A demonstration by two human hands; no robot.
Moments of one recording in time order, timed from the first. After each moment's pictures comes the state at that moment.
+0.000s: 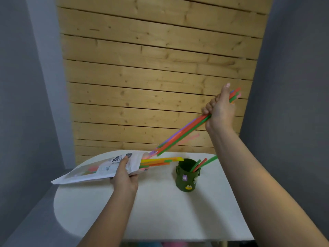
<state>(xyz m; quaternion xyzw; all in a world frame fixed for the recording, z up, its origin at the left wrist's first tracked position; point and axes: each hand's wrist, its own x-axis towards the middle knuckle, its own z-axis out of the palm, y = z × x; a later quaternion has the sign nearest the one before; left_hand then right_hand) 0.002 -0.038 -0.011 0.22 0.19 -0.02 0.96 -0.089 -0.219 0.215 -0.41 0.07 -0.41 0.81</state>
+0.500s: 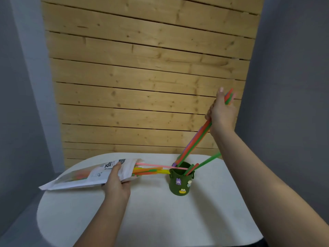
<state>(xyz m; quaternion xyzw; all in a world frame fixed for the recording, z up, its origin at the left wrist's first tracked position) 0.004 -0.048 -0.013 0.25 0.22 0.00 0.94 -0.075 -0.260 0.204 -0.57 0.18 -0.45 0.67</state>
